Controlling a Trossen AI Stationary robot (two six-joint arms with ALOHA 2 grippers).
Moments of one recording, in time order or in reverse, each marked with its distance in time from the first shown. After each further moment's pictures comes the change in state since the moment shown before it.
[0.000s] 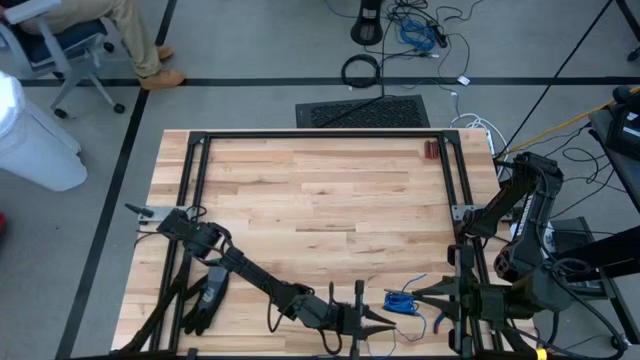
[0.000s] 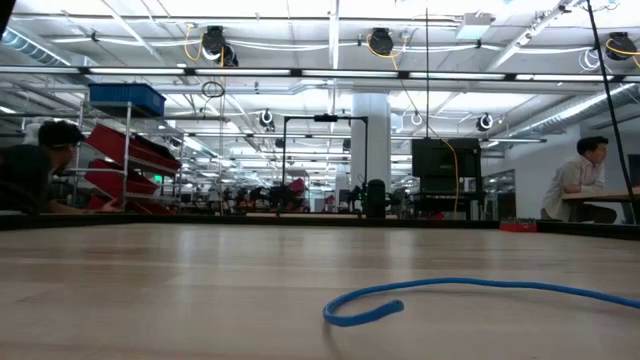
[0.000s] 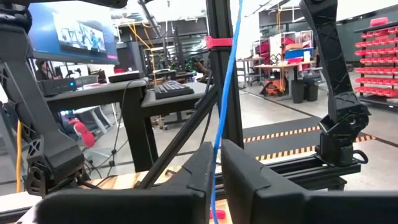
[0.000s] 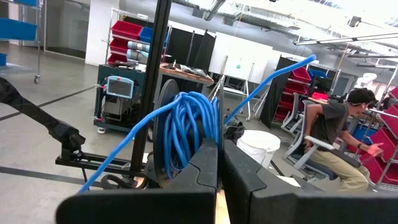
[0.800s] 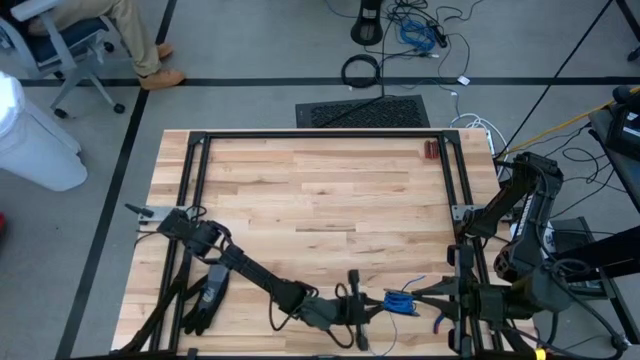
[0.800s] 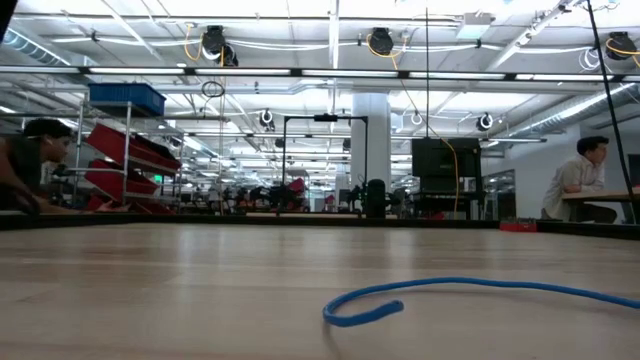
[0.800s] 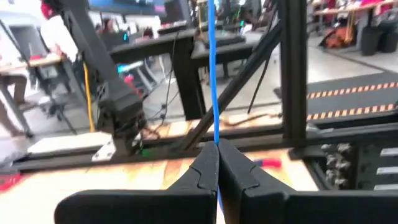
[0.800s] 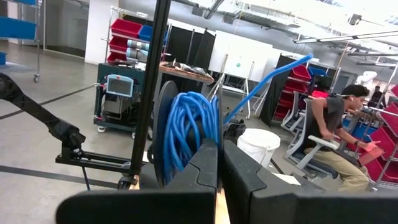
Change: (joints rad) left arm 0.012 -0.011 0.000 -0.201 -0.242 -0.031; right arm 0.000 0.000 0.000 -0.005 0.003 0.008
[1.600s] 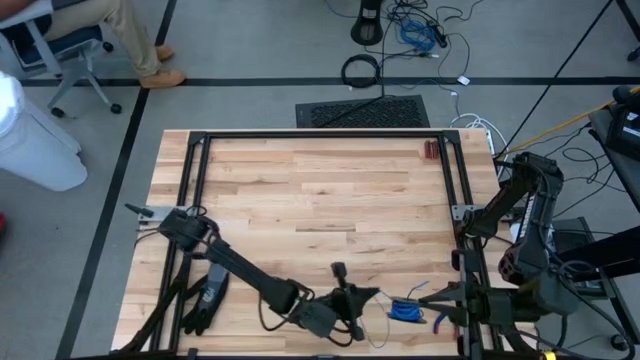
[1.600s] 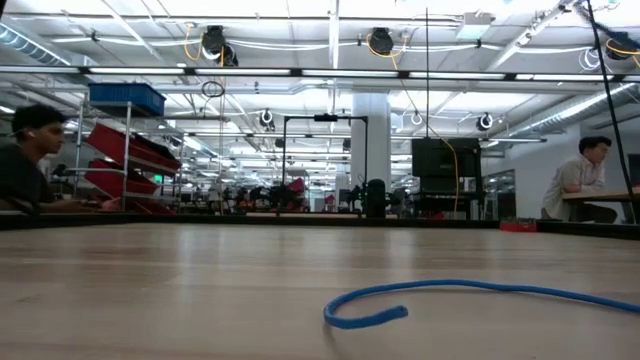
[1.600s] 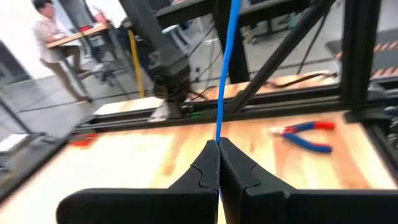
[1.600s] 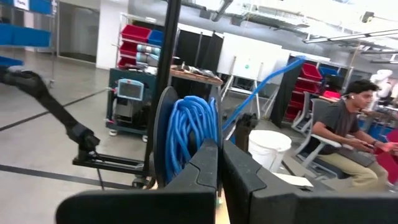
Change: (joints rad) left arm -0.020 -0.099 -0.001 -0.316 -0.214 -0.066; right arm 0.039 0.000 -0.001 0.003 0.001 0.023
